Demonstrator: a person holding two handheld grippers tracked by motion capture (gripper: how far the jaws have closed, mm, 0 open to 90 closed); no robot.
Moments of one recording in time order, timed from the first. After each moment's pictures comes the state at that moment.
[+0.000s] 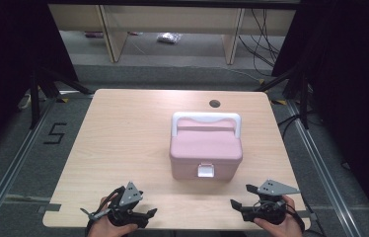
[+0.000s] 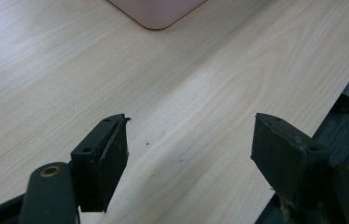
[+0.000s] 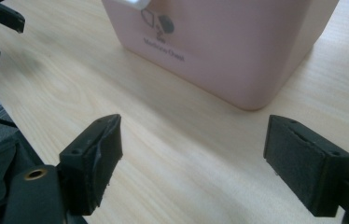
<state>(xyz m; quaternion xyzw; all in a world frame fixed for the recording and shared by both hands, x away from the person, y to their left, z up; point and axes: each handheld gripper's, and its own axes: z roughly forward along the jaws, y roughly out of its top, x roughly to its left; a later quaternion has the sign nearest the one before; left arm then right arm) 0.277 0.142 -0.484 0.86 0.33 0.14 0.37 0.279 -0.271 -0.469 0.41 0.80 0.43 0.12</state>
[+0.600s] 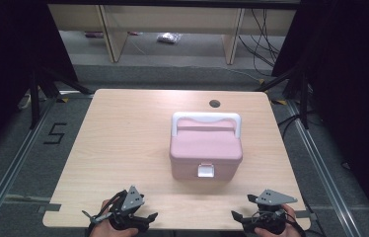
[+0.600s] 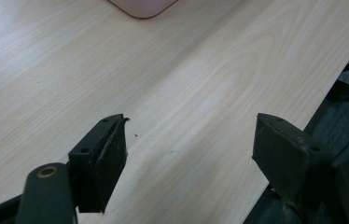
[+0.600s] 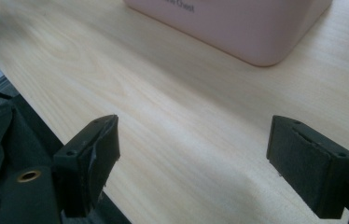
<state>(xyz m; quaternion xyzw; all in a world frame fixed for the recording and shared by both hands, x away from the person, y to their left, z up) 0.271 0.138 -0.491 0.87 0.31 0.14 0.36 0.264 -0.274 -0.486 0.39 0.82 0.40 0.11</state>
